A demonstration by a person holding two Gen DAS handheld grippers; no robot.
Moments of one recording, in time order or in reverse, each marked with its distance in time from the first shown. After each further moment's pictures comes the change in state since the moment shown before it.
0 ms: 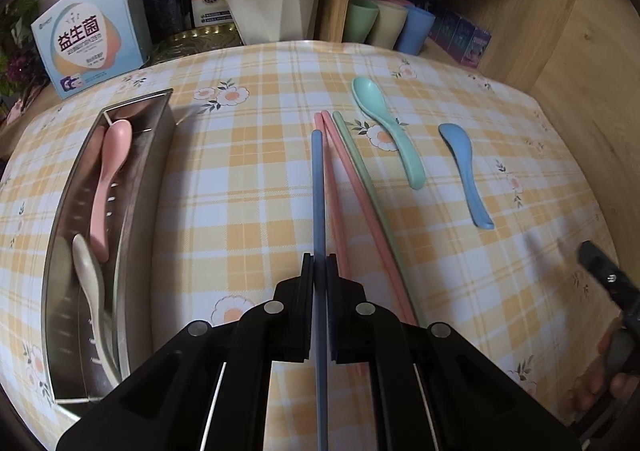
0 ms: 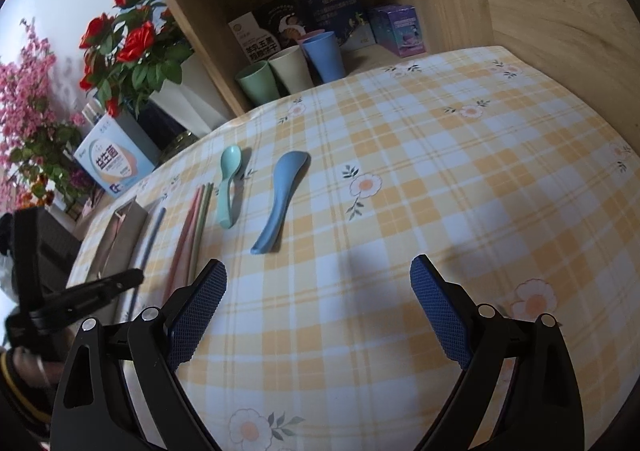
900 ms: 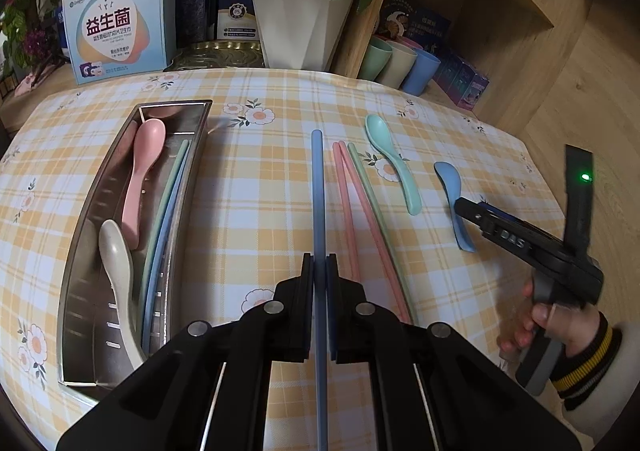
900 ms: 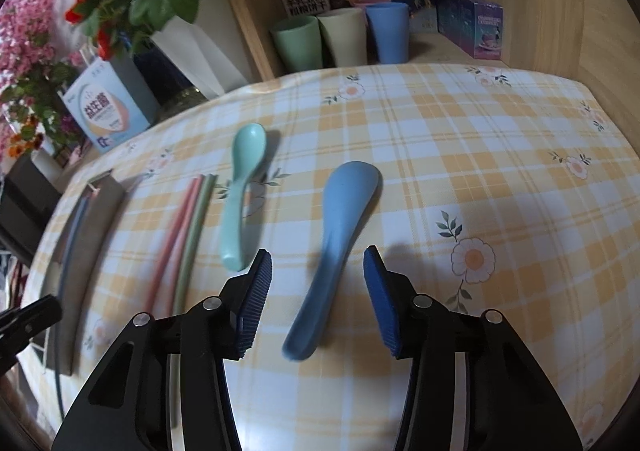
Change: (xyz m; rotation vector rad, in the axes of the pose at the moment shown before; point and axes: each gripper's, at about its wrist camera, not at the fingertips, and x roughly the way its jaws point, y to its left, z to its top) left arm -0.035 0.031 -0.008 -0.102 -0.090 -0.069; right arm 0.109 0.060 0.046 -0.184 0.118 -0.039
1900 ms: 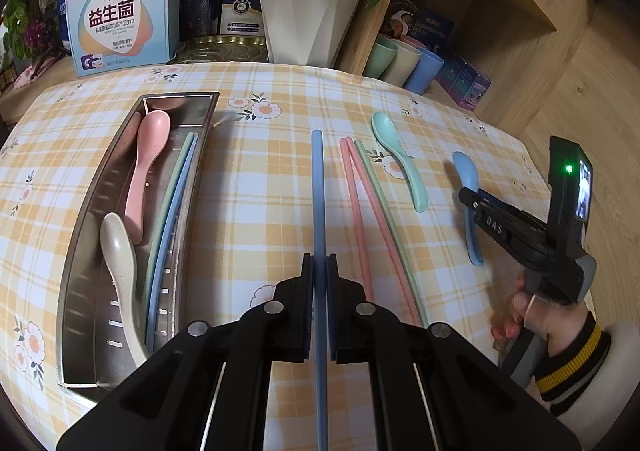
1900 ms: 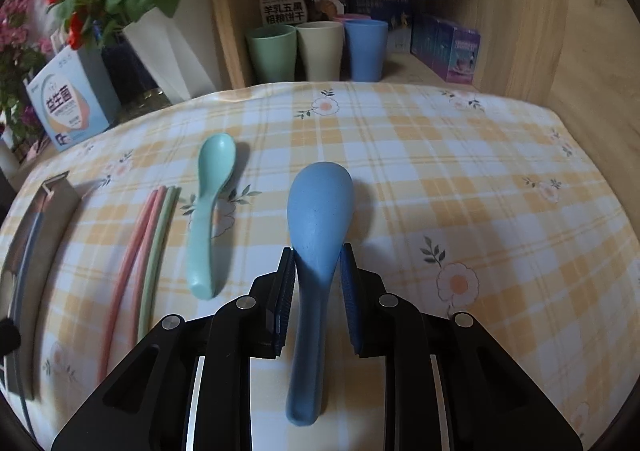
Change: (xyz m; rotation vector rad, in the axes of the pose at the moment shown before) left arm 0.001 0.010 -0.001 -0.010 0.007 -0.007; right arm 0.008 0.020 0.001 -0.038 -0.066 -0.195
